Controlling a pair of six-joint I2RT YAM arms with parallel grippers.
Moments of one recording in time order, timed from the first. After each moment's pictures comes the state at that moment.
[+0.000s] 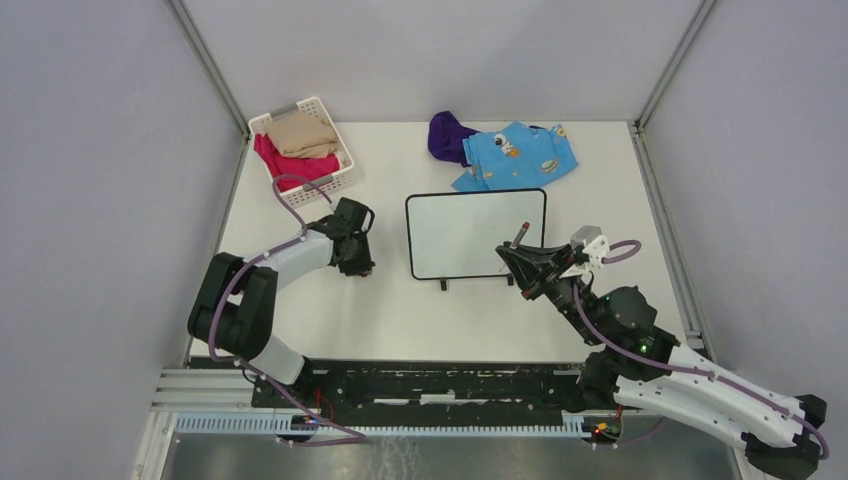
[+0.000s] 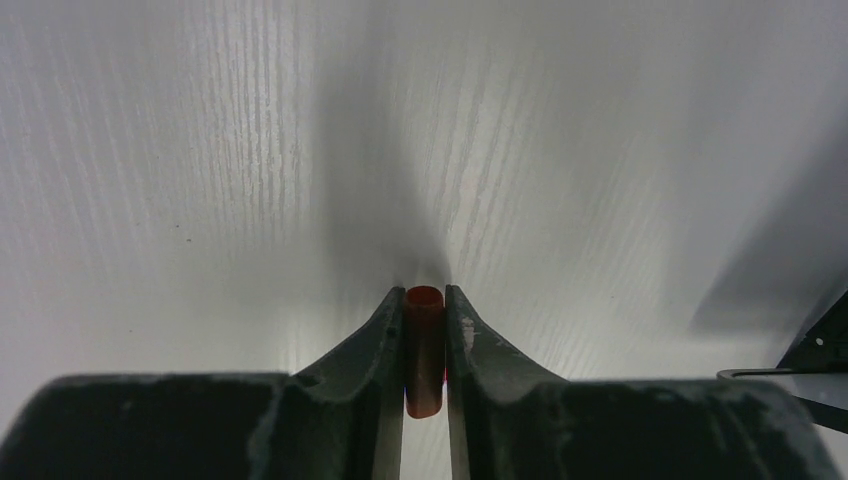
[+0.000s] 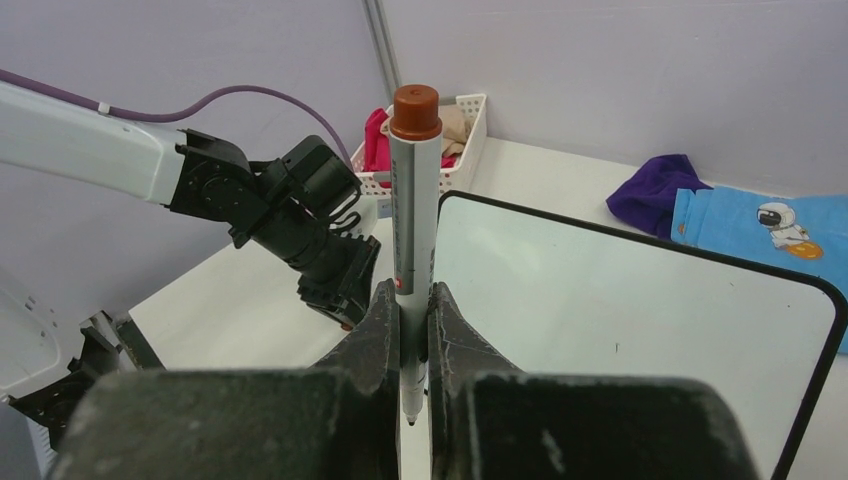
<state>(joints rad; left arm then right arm) -0.37 1.55 0.83 -0.43 -0.07 -0.52 1.06 0.46 0.51 0.18 0.35 0.14</state>
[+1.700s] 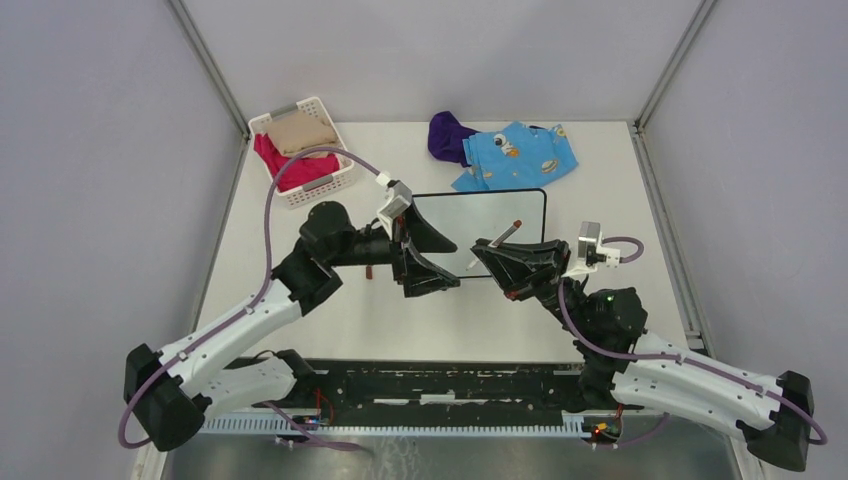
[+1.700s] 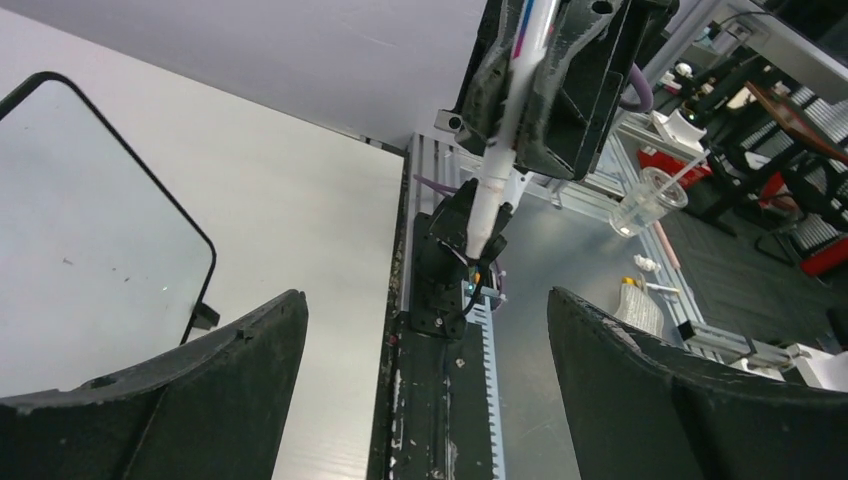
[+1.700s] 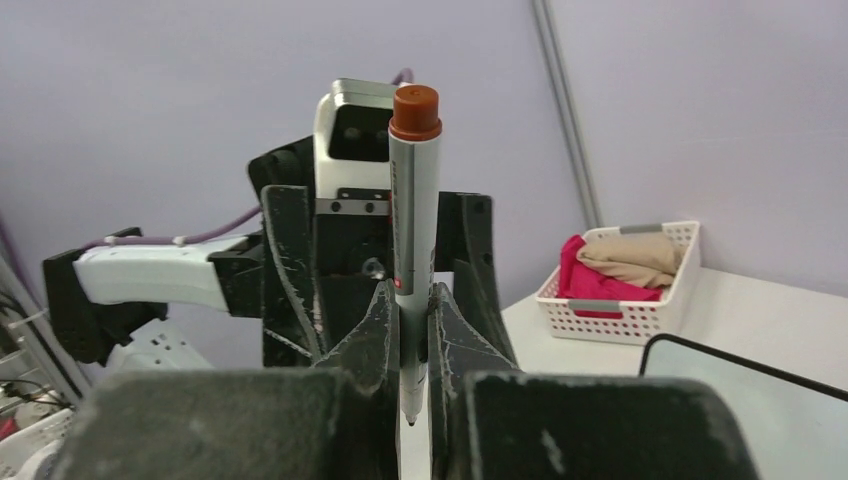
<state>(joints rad) -0.74 1.00 0.83 0.23 0.77 -0.42 1.06 0.64 0.44 0.76 0.11 0.33</state>
